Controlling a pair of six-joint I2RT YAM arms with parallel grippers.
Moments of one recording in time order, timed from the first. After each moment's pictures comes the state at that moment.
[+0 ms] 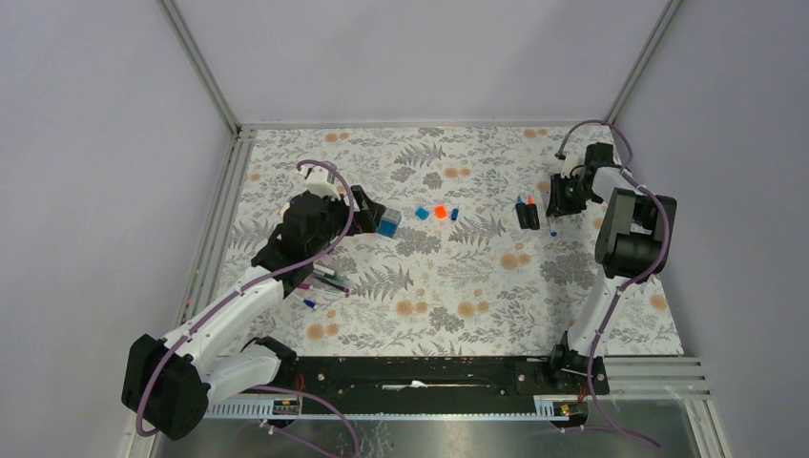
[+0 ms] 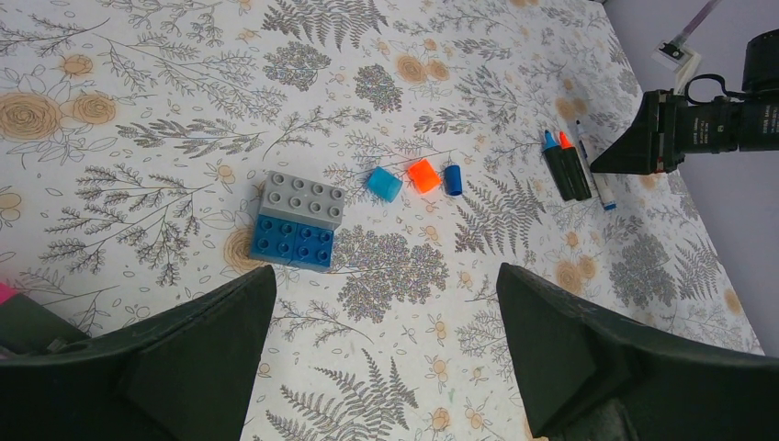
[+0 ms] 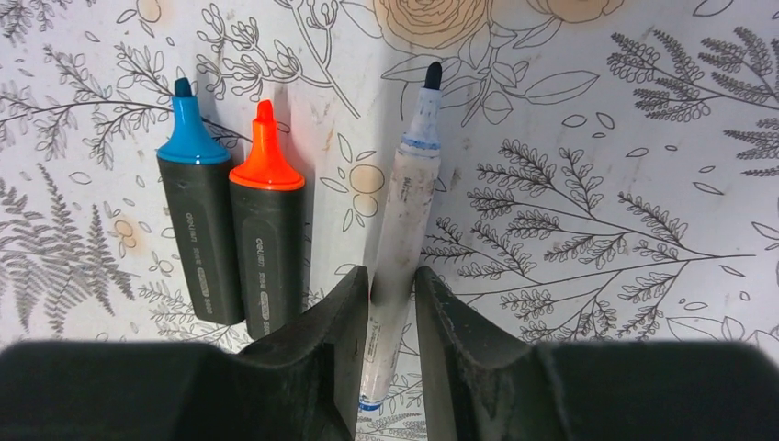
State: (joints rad) left arm -0.50 1.04 0.71 0.05 -0.03 -0.50; right arm -0.23 2.04 1.40 -0.56 -0.35 -0.27
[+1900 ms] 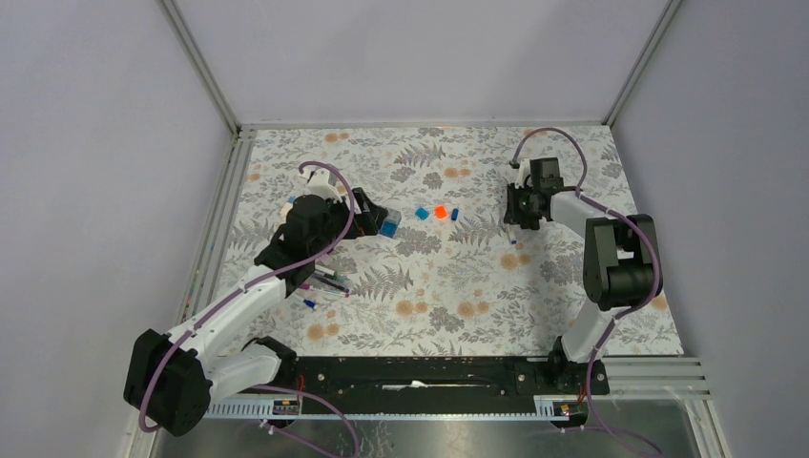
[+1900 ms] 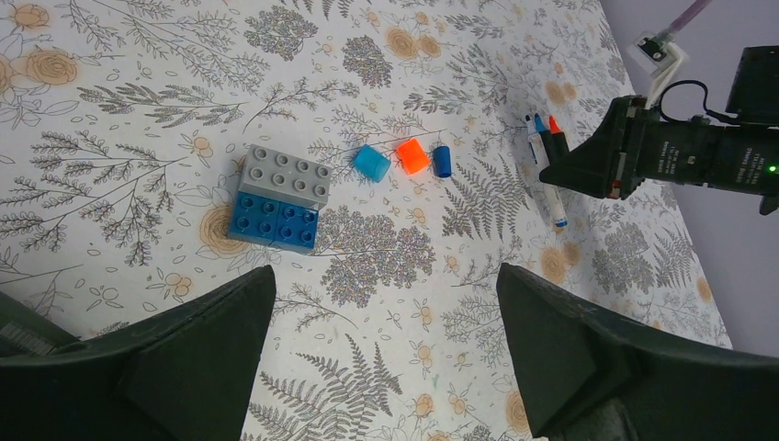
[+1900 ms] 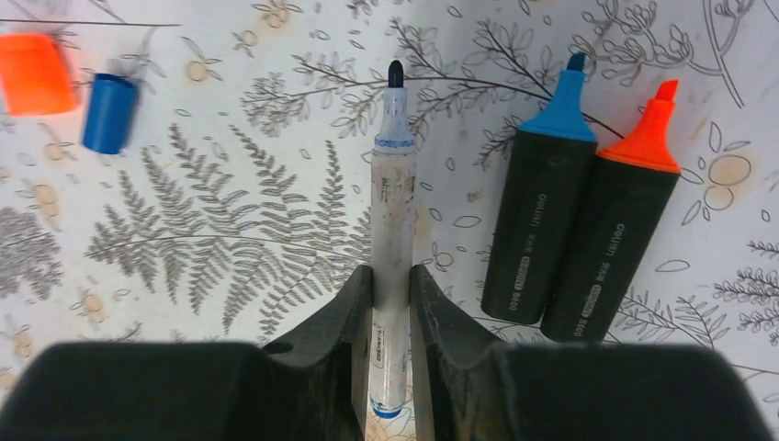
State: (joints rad) left arm -0.49 1.07 0.69 0.06 0.01 -0.56; right arm 0.09 1.77 1.06 -0.27 -0.24 -0.01
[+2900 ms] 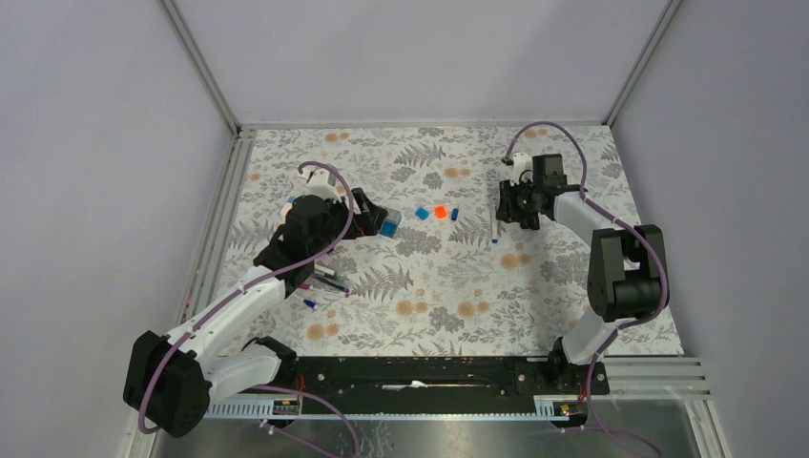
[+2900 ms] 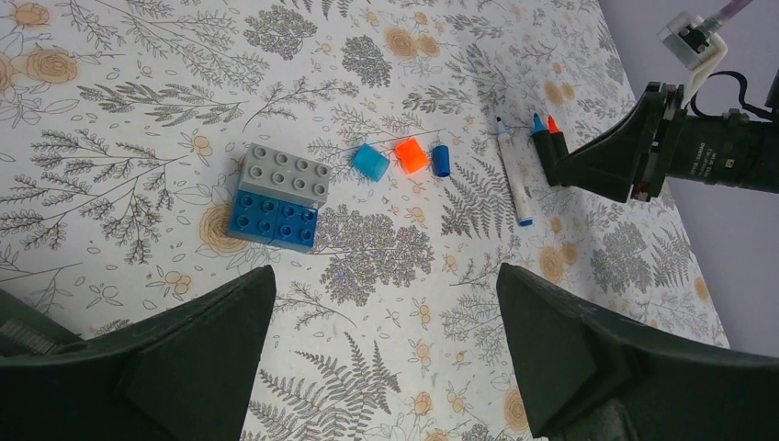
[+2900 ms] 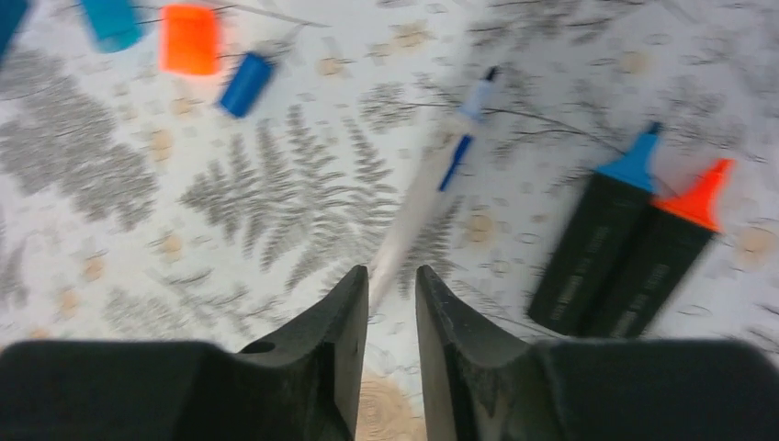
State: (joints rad) left arm -0.49 1.06 0.69 0.05 0.02 -0.56; right arm 0.10 1.69 1.06 -0.29 -0.31 -0.13
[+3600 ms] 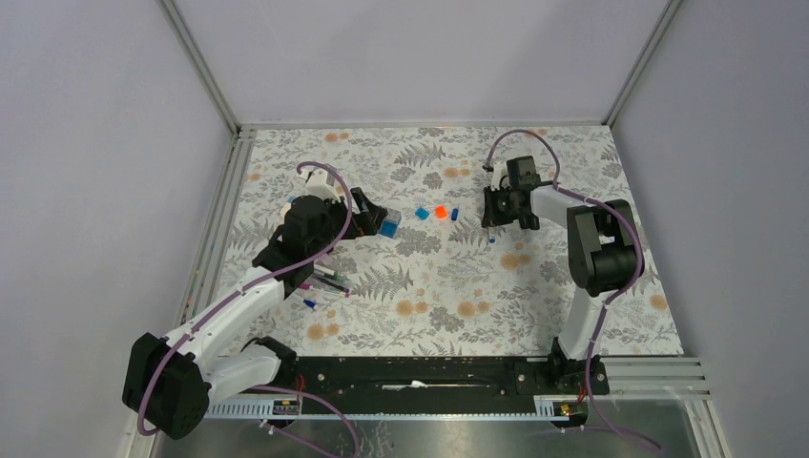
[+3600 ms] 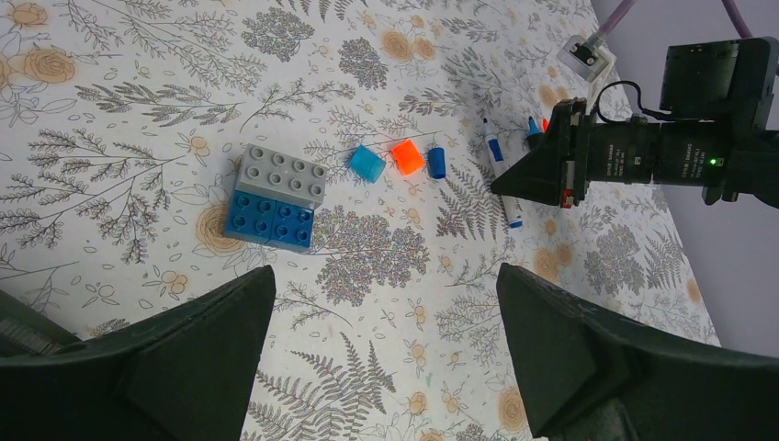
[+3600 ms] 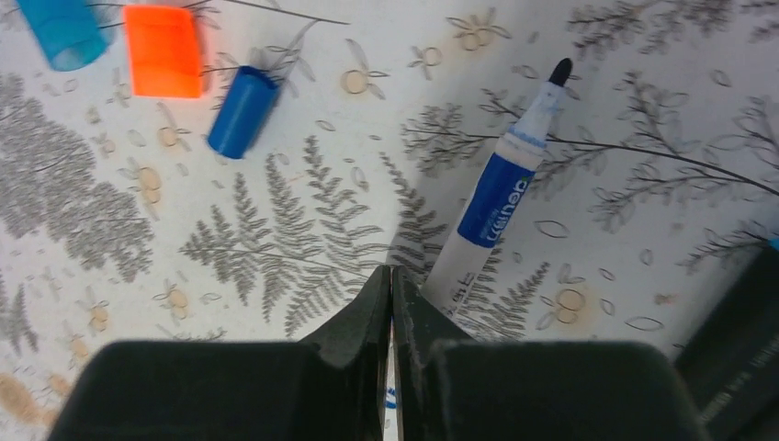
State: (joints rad) left arm -0.49 1.05 0.69 0.04 0.02 -0.57; right arm 0.19 1.90 1.15 -0.29 -0.38 -0.02
